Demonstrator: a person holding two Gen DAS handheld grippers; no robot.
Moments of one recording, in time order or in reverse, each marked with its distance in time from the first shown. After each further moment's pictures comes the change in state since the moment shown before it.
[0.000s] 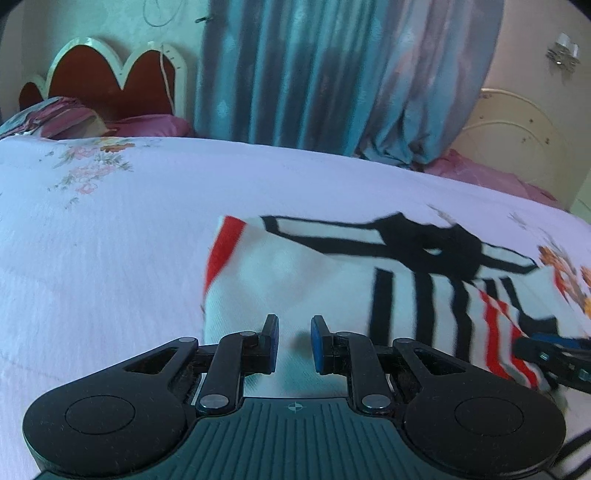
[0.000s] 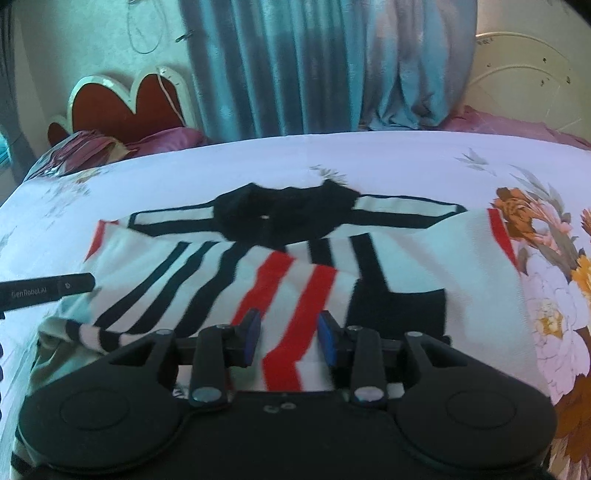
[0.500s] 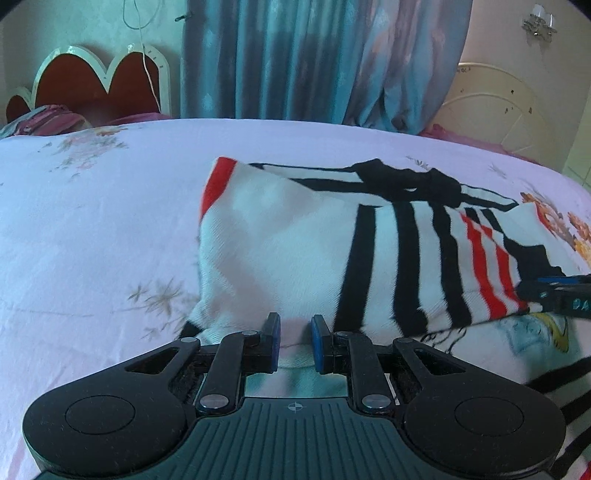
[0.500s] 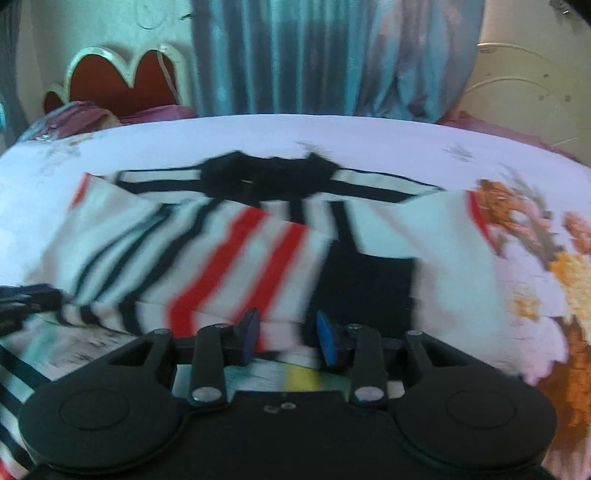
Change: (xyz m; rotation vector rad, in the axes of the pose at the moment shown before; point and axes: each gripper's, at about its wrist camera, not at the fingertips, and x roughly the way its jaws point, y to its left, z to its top) left arm -0.021 0.000 -0.055 0.083 0.018 -0.003; right arm -0.004 -0.016 -0.027 -0.077 0.030 -0.094
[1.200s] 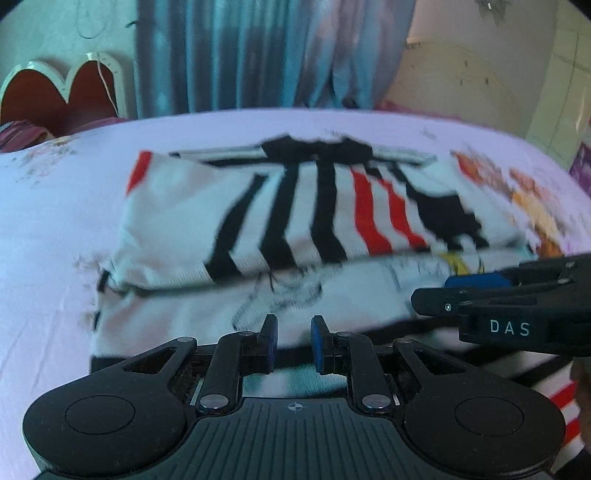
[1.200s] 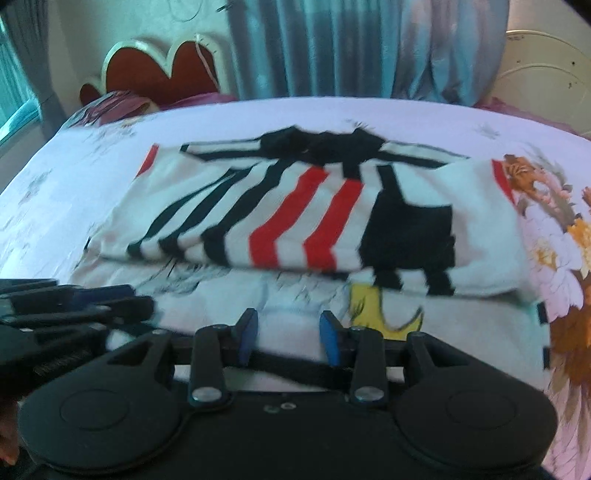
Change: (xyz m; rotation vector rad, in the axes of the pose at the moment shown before) left arm -0.044 -0.074 -0.030 0.107 0.055 -0.078; right arm -0.044 0.028 -0.035 -0.025 0.058 0.156
